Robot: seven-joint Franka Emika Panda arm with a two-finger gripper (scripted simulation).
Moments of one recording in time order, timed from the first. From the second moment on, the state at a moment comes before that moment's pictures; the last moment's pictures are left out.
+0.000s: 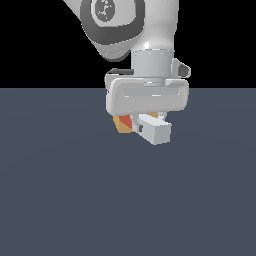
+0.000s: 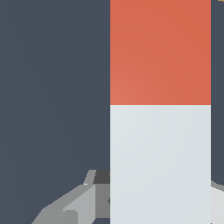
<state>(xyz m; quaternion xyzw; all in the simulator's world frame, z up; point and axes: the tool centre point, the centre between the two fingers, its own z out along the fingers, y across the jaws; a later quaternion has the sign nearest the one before) 0.050 0.003 0.102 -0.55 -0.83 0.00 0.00</state>
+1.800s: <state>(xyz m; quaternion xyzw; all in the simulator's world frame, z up) 0.072 0.081 0.141 -0.62 -0.78 0.00 0.00</state>
